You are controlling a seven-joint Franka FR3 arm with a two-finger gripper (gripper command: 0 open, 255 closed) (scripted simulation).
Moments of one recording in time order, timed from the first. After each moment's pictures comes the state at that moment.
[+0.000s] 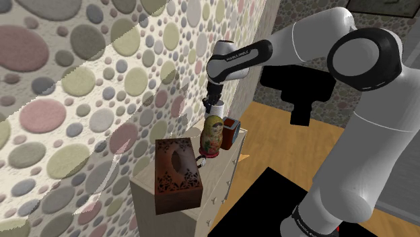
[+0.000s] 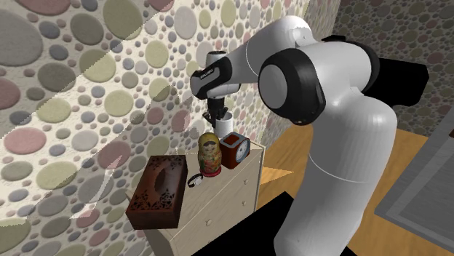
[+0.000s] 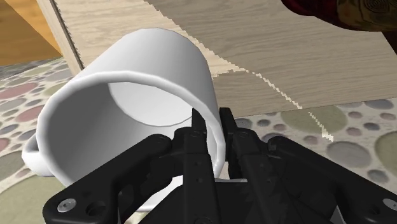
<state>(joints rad) 0.07 0.08 -0.21 -2.03 0.03 2.22 -0.25</state>
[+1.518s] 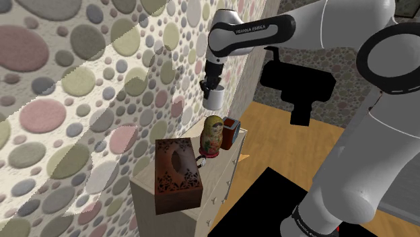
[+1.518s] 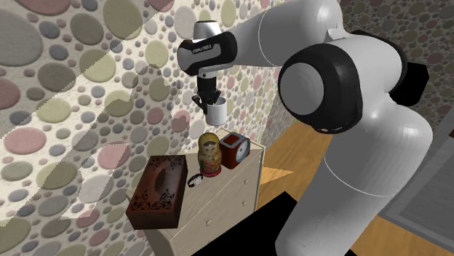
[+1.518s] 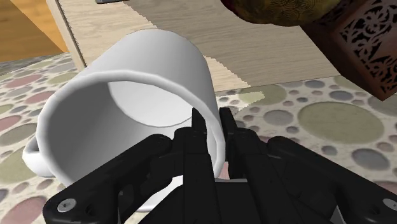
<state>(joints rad) 0.12 -0.05 -0.16 -1.93 -0.01 1.99 -0.14</state>
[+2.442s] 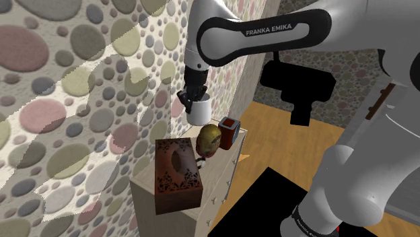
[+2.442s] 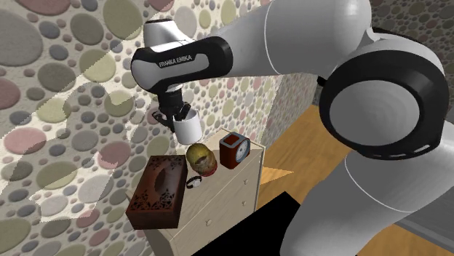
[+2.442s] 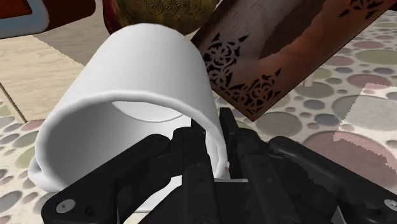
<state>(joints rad) 0.26 -0.21 0.03 -2.06 -0.04 1.97 0.21</state>
